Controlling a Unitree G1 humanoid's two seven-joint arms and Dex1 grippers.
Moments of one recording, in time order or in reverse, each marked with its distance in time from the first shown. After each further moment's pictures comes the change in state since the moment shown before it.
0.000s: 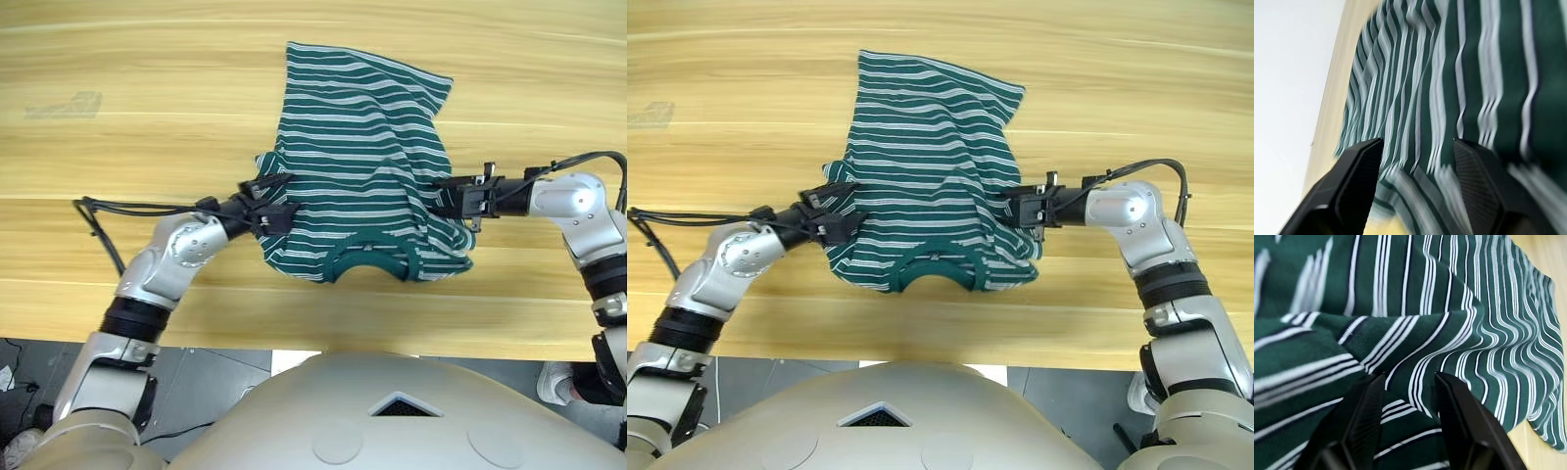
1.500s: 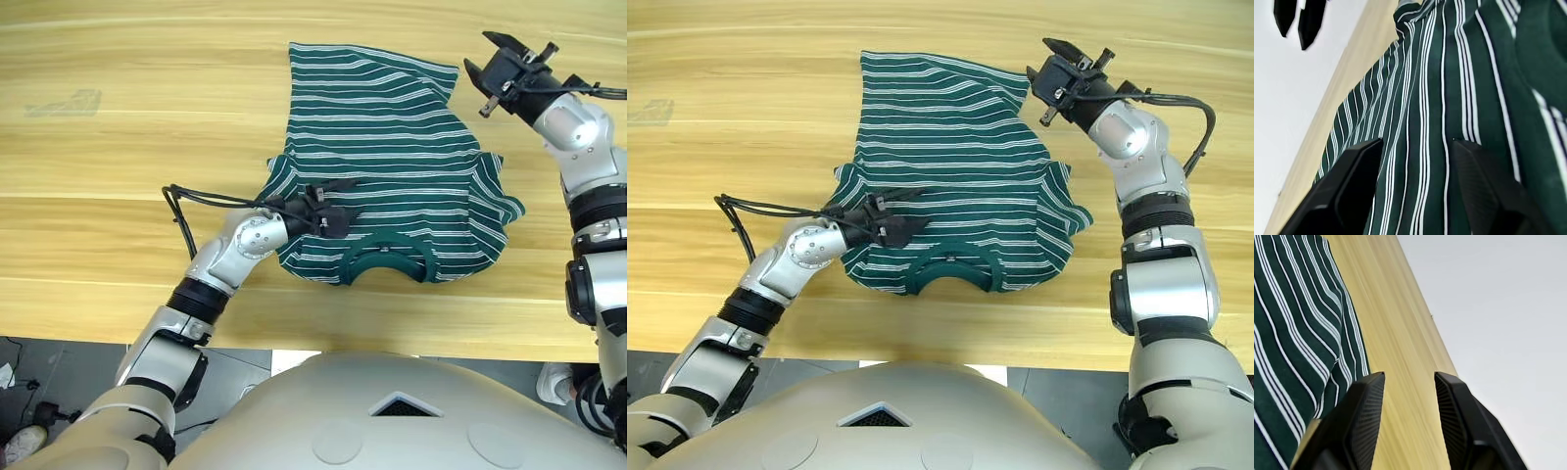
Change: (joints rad) left arm -0.173 -0.323 -0.250 0.187 0.012 -0.048 0.009; right arm -0.380 0.231 -0.156 0.488 -0.228 -0.071 -0.647
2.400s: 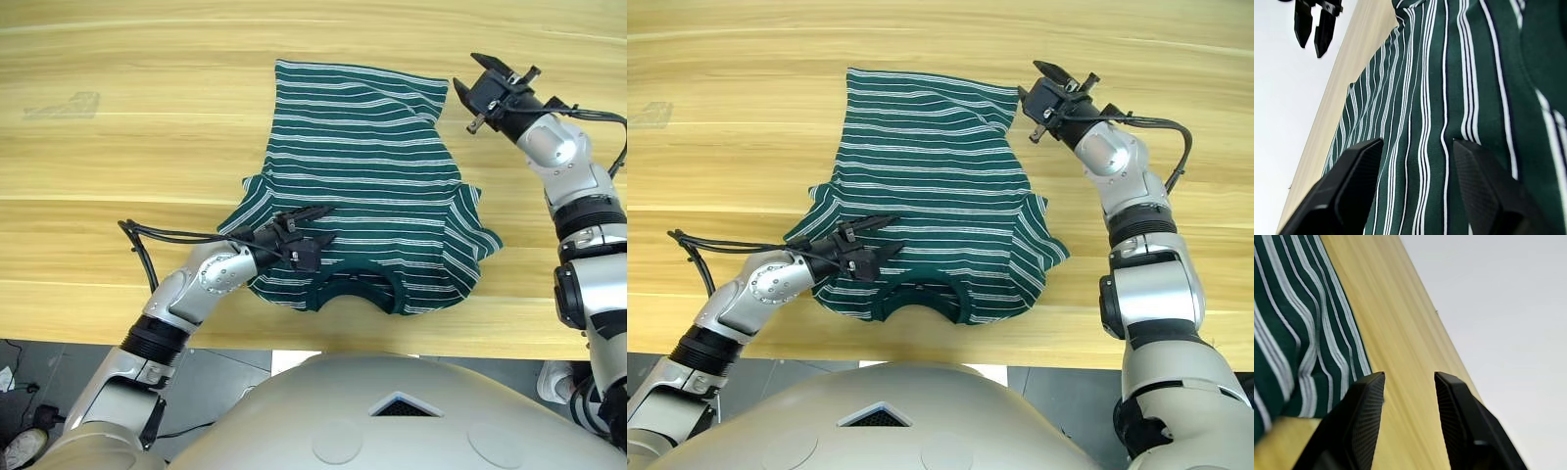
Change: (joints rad) left arm 0.231 0.204 0.042 -0.290 0.002 0.031 0.020; right arm 0.018 0.060 0.038 0.083 -0.016 -0.023 -0.042
